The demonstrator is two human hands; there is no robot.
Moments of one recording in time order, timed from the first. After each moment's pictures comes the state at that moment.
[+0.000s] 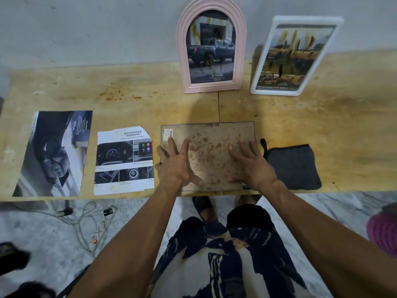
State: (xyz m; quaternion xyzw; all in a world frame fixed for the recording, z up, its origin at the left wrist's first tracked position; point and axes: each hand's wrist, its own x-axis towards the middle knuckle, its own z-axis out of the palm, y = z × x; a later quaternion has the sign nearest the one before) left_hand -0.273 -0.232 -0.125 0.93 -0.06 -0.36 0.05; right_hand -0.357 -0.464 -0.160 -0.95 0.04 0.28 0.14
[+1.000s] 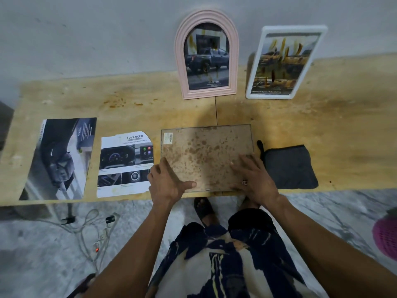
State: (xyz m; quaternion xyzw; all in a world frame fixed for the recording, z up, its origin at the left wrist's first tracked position) left_hand -0.318 -0.196 -0.137 0.95 0.09 -0.24 0.17; right_hand -0.403 -0.461 -0.160 -0.96 0.05 0.16 0.24
